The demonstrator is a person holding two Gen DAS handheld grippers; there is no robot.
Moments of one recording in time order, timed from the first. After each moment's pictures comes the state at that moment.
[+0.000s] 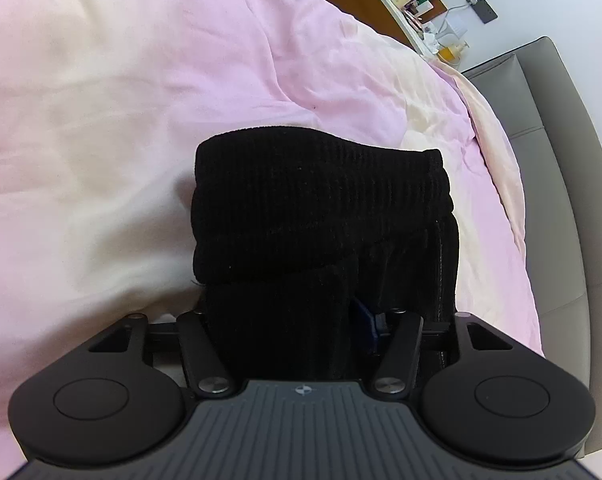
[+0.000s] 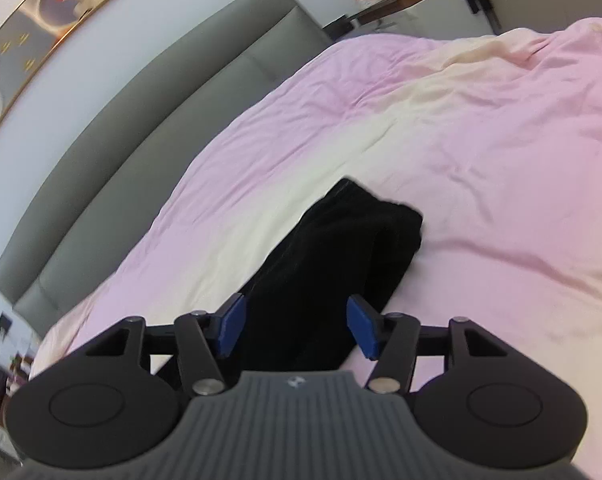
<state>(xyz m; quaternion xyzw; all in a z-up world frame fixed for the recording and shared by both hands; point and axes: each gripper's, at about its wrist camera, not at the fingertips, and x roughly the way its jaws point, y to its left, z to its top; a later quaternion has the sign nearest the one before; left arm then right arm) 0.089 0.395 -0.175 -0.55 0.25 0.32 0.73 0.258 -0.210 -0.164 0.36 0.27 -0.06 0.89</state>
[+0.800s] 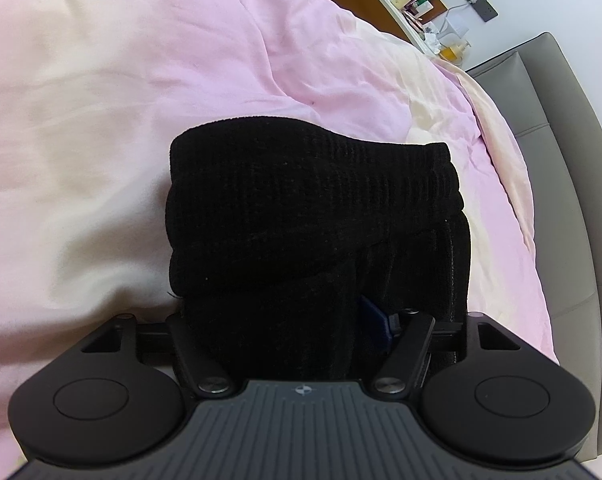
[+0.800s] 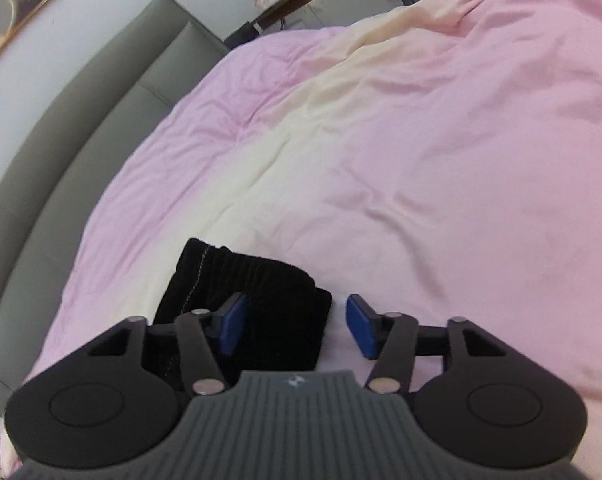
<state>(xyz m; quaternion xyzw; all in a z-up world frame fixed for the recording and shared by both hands) 0.097 0.386 -0.180 -0.54 0.26 0.34 0.73 0.336 -0.286 -0.234 0.41 0.28 -0.15 0.86</state>
